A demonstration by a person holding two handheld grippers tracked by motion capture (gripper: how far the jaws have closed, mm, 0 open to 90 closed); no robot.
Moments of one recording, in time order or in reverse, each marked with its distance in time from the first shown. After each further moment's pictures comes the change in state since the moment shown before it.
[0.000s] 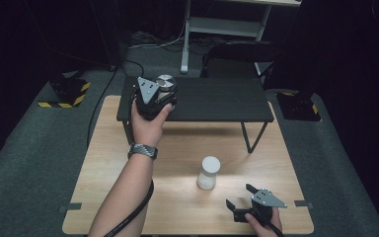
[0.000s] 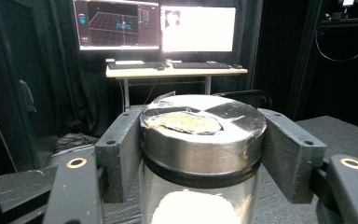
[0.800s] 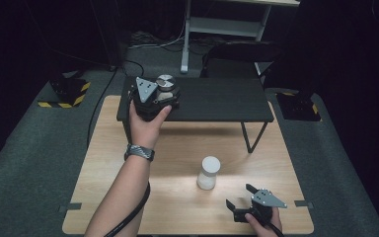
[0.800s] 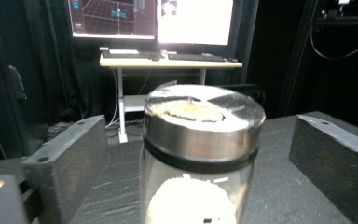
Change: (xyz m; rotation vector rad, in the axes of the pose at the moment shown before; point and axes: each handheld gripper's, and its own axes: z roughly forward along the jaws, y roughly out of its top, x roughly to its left) left arm 0.007 0.006 -0.006 0.046 -0.027 -0.030; right arm 0.000 0.000 0.000 0.000 0.001 -0.002
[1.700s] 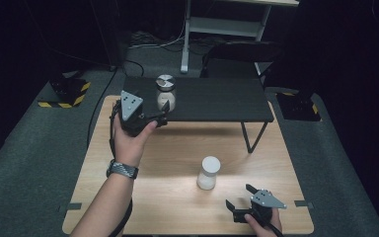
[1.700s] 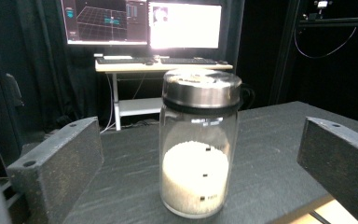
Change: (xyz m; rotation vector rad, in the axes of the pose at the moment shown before) left arm 0.020 -0.019 -0.055 -0.042 -0.046 0.017; right arm 0.003 0.000 0.000 0.003 -0.009 -0.016
